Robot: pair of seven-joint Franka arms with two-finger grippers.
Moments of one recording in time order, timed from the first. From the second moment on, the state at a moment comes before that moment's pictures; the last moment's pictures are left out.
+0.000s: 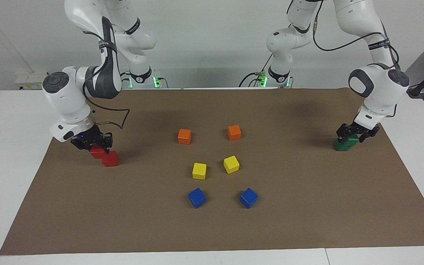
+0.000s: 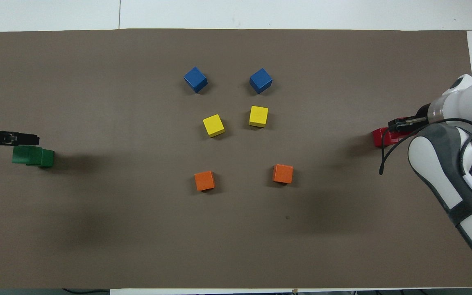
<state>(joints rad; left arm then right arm) 0.25 0.09 -0.03 -2.01 -0.02 2.21 0.35 -0.10 0.13 0.02 -2.04 -0.02 2.23 -0.14</state>
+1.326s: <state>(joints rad) 0.12 -0.02 -0.05 -1.56 -0.01 1.49 0.08 -0.10 0.14 0.02 -2.11 -0.02 2.34 -0.14</state>
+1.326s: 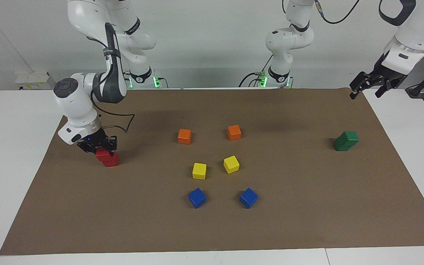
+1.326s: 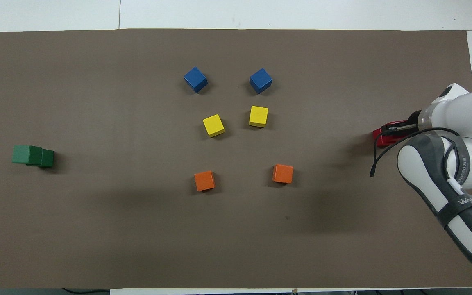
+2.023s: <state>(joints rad) 0.08 -0.07 -0.04 -1.55 -0.01 1.47 0.03 -0.10 0.14 0.02 -2.14 -0.02 2.38 -0.14</state>
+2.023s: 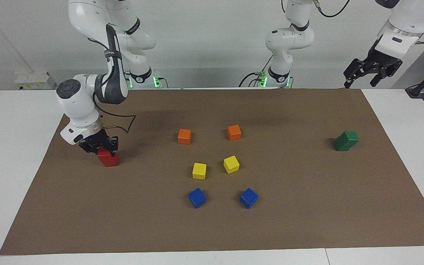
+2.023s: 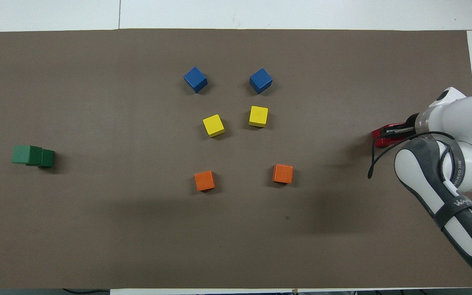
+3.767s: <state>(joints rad) 0.07 -0.07 -0.04 -1.55 -0.01 1.48 0.03 -0.09 0.07 0.02 -2.02 -0.02 2.15 -0.14</state>
